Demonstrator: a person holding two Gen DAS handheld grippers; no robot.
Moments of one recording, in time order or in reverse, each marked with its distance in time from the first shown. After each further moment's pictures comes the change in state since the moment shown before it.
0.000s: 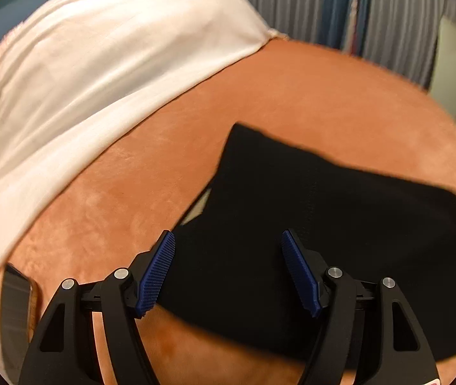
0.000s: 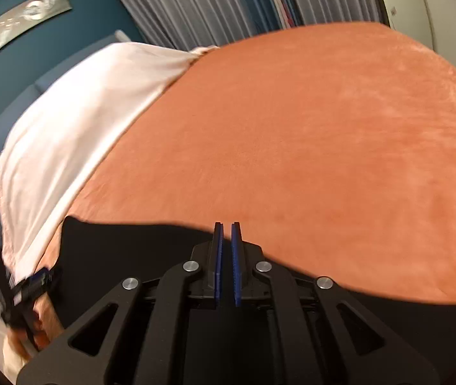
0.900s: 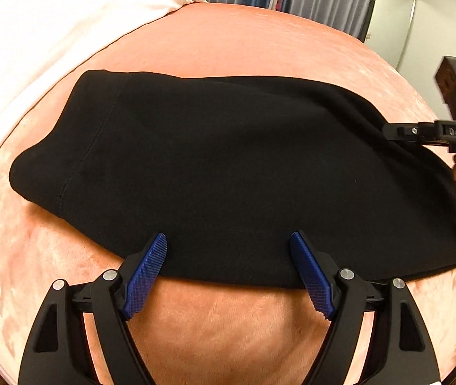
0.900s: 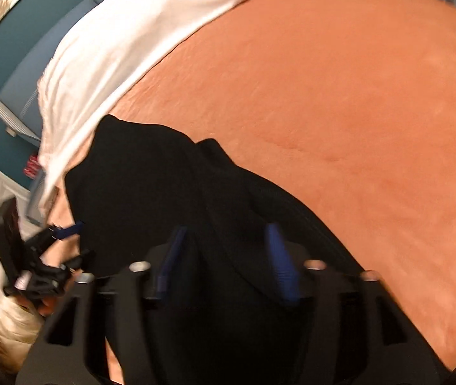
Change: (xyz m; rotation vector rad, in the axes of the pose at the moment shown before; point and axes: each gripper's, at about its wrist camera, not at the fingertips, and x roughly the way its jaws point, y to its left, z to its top) left arm -0.026 -0.108 -0.069 0.168 0.180 -0.207; right arm 0.079 0.010 0.012 -0.184 0.432 0.333
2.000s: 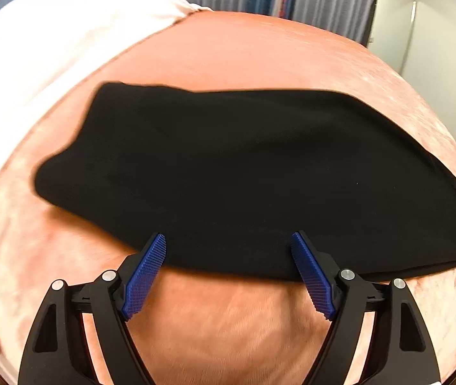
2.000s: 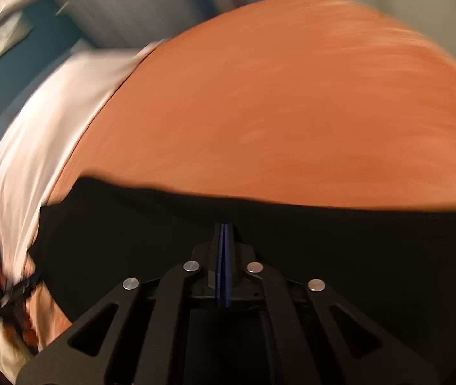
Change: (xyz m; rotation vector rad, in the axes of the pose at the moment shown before) left arm -0.027 0.010 0.001 0.013 -0.050 0.057; right arm -0.186 -0.082 -0.191 0.427 -0.478 -0.504
